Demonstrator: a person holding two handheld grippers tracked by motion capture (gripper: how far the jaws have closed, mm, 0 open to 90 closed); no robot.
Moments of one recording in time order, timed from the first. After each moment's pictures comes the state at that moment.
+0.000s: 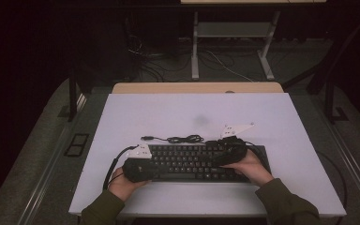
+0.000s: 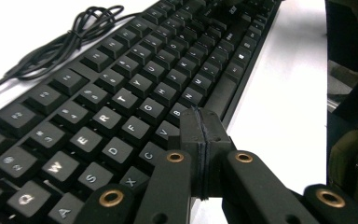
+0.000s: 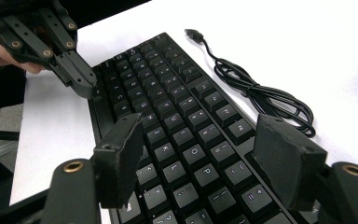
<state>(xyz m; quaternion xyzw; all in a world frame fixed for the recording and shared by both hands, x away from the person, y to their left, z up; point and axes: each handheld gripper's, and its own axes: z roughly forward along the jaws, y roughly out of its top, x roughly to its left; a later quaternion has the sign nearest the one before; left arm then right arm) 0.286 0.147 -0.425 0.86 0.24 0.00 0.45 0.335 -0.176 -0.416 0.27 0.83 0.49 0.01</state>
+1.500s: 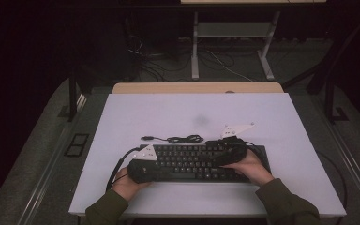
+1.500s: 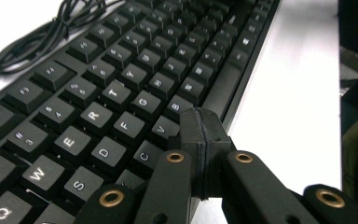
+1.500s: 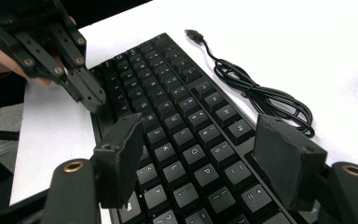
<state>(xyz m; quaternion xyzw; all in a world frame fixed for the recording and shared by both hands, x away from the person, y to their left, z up) 0.289 0.141 -0.428 0.87 0.23 0.01 0.43 0.334 -0.176 -0.415 0.27 0.83 0.49 0.01</state>
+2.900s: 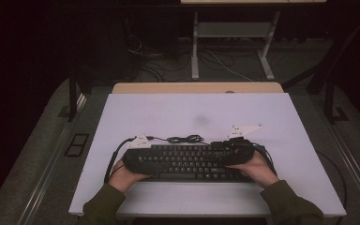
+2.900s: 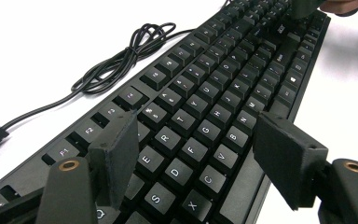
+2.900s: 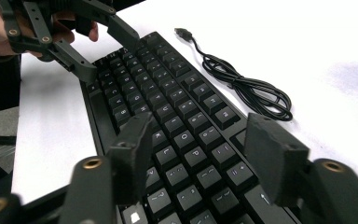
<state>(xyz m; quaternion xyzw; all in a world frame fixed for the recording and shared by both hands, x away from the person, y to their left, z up) 0.309 0.152 -0.421 0.84 0.29 0.05 0.45 0.327 -0.194 -0.412 0.28 0.83 0.49 0.02</state>
